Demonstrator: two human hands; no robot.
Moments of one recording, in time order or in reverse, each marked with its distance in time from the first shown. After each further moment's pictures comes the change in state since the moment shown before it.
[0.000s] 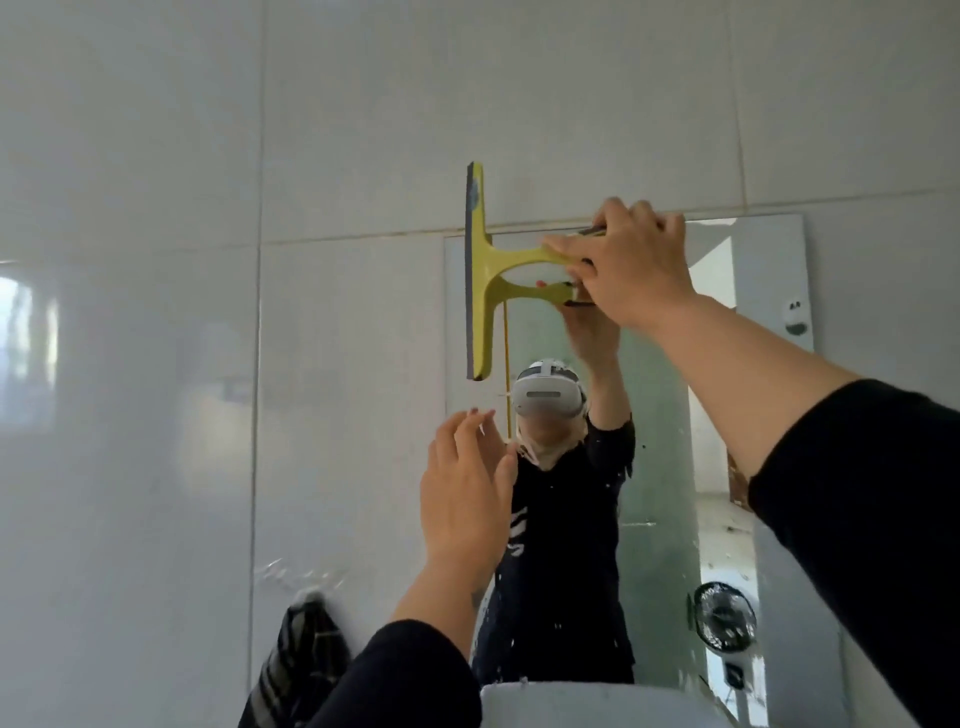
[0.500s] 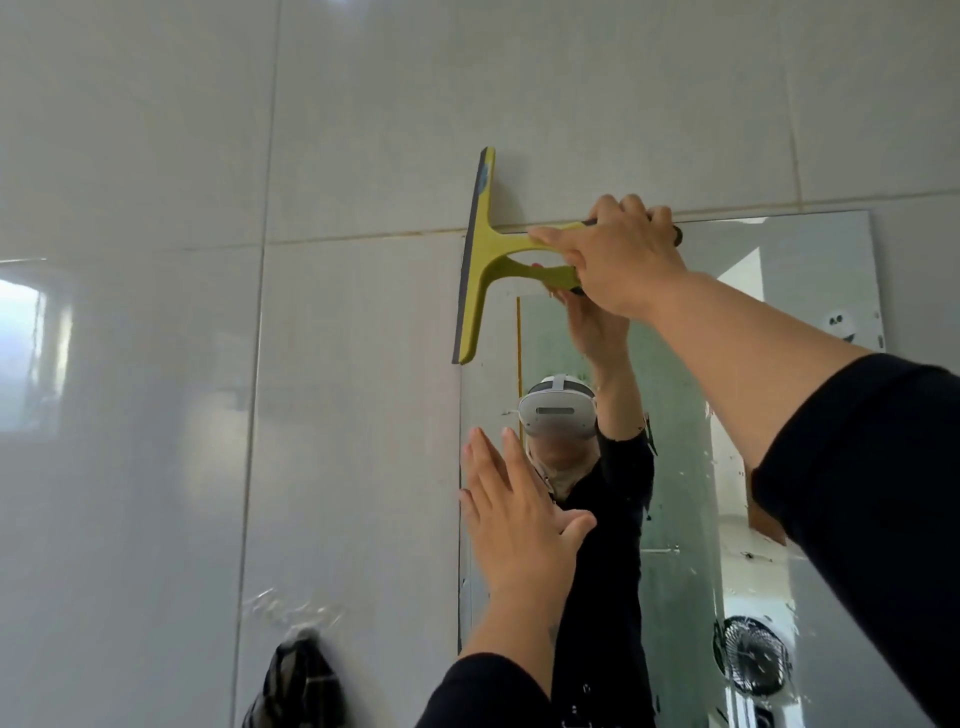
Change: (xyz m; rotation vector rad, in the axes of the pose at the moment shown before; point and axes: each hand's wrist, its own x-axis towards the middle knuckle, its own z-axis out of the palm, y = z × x) left_hand 0.005 0.006 0.050 0.206 -0.180 -0.190; right_hand 0.037 -0.017 0.031 -0.018 -0.101 -0.012
